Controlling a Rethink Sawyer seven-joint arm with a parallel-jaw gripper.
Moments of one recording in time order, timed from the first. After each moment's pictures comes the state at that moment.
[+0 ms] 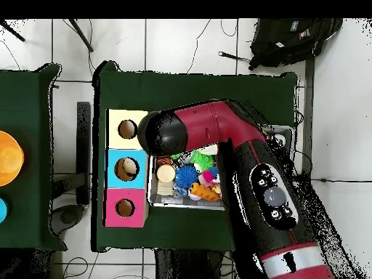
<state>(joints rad) -0.46 -0.74 0.55 1.49 -0.48 0.84 1.87</state>
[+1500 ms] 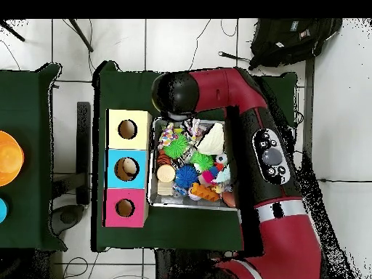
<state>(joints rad) -0.43 -0.51 0.55 1.14 -0.51 0.96 1.87</state>
